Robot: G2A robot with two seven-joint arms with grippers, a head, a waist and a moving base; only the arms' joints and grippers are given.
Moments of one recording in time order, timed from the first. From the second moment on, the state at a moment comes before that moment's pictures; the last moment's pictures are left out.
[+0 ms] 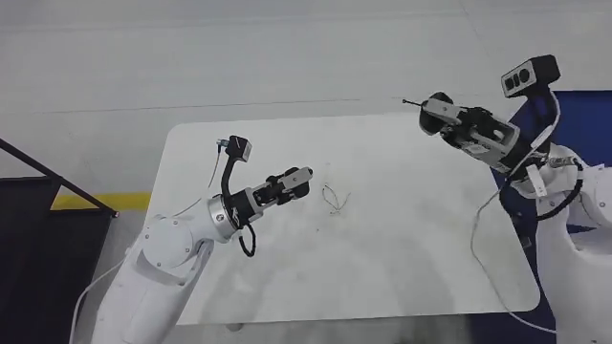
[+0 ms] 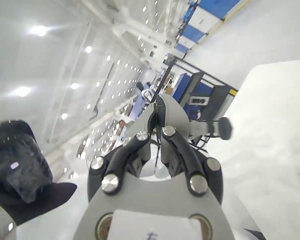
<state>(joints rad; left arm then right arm) 1.19 -1.17 -1.20 -1.83 -0.24 -0.12 -0.70 -1.19 -1.08 1.79 -1.92 0.46 0.20 0.94</state>
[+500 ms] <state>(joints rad) 1.18 -1.17 -1.19 -1.85 -0.22 -0.12 -0.71 -1.20 -1.06 1.89 -1.81 0.49 0.17 1.02</state>
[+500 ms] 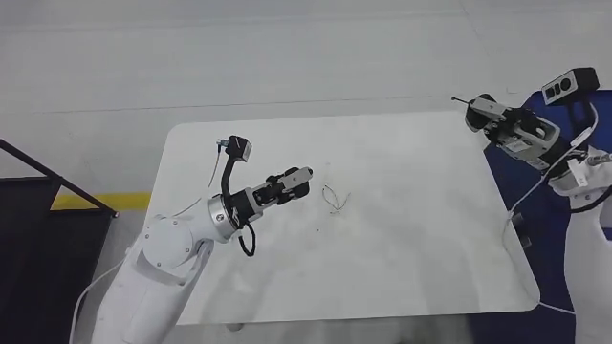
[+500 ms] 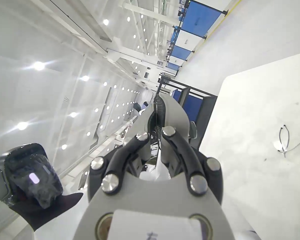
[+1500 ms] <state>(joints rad) 0.54 -1.32 -0.68 -1.54 0.18 0.52 -0.83 -1.20 -1.06 1.88 -1.81 0.49 0.17 1.02</state>
